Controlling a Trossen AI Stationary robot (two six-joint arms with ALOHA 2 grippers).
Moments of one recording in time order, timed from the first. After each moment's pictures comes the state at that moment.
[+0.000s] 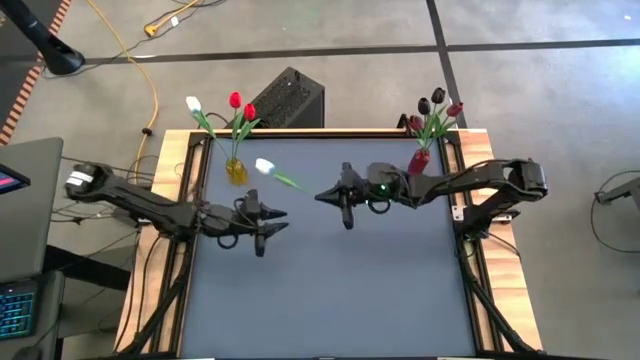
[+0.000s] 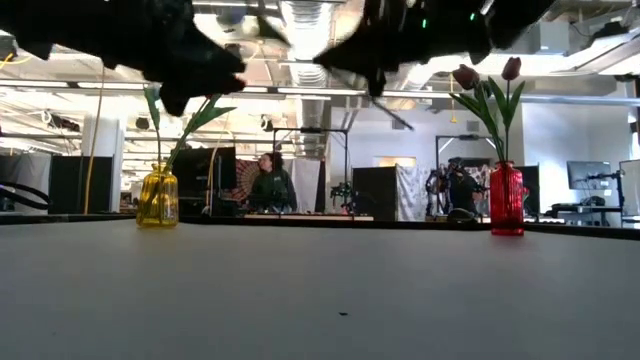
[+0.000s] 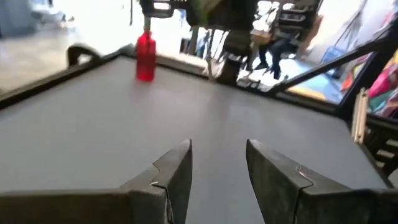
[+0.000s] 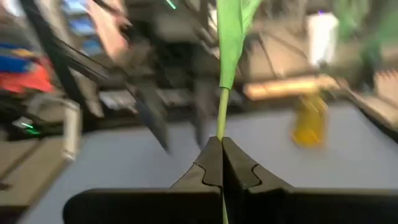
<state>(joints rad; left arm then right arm) -0.23 1.10 0.39 0.52 -0.43 -0.31 -0.07 1.51 0.88 0.50 -0.11 0.14</state>
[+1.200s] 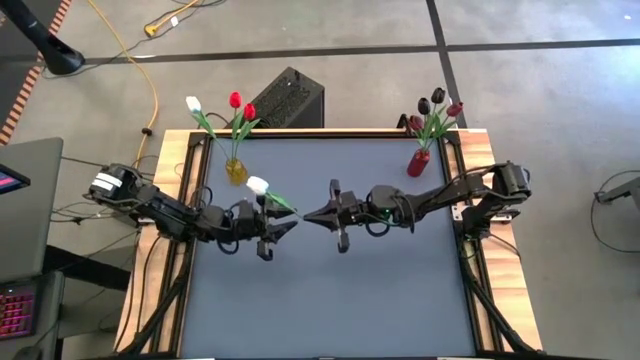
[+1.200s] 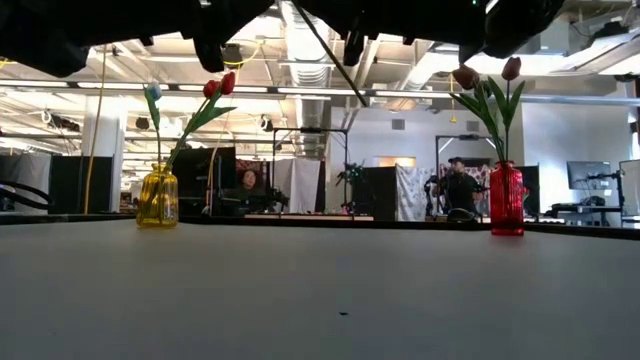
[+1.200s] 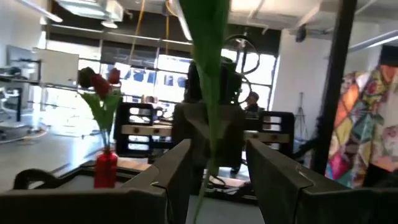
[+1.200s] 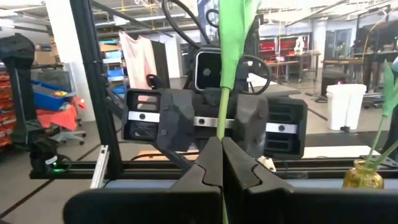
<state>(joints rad) -0.25 1.40 0.39 1.36 -0.37 -0.04 0.07 1.66 0.88 0.93 -0.05 0.10</state>
